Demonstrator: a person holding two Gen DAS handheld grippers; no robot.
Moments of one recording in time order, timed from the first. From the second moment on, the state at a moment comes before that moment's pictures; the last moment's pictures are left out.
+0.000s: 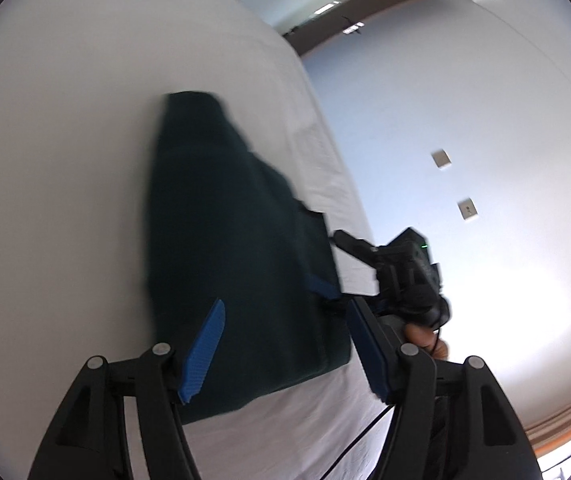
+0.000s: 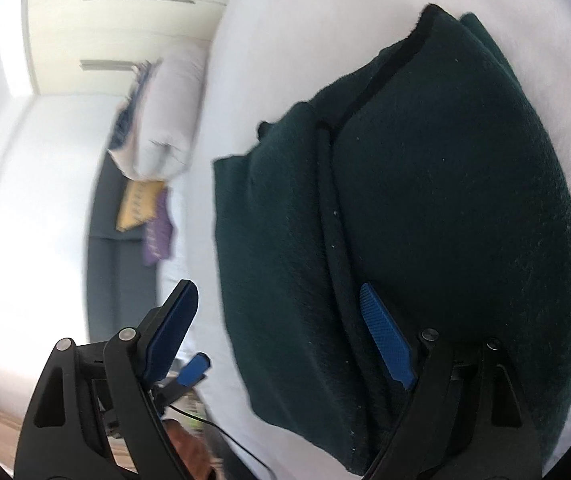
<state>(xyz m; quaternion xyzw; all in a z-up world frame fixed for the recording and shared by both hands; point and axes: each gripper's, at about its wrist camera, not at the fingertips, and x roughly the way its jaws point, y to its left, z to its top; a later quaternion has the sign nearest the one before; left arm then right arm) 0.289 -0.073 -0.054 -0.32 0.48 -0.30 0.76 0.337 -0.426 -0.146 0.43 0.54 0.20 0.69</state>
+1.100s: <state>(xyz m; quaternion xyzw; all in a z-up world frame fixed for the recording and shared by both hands) 0.278 -0.110 -0.074 -0.29 0.51 -0.33 0.74 0.307 -0.498 -0.110 0.26 0.56 0.07 0.79</state>
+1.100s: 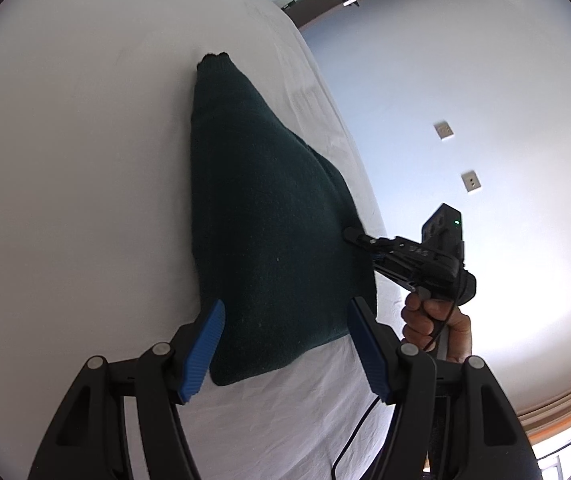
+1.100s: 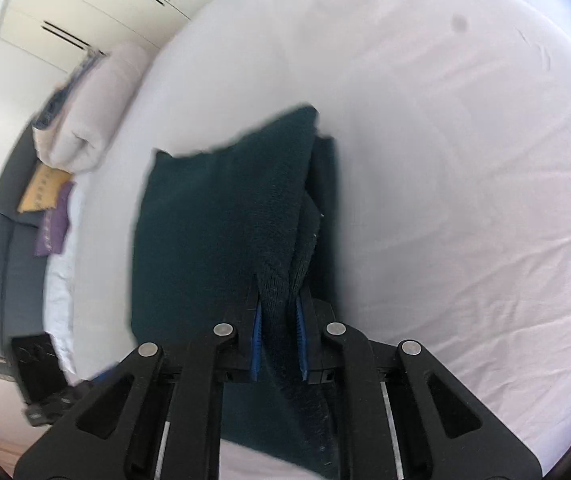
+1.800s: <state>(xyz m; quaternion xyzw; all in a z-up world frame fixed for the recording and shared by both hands) 0.302 -0.217 -0.063 0.00 0.47 -0.25 0.84 0.249 -0.435 -0.105 0.14 0.51 0.06 0.84</state>
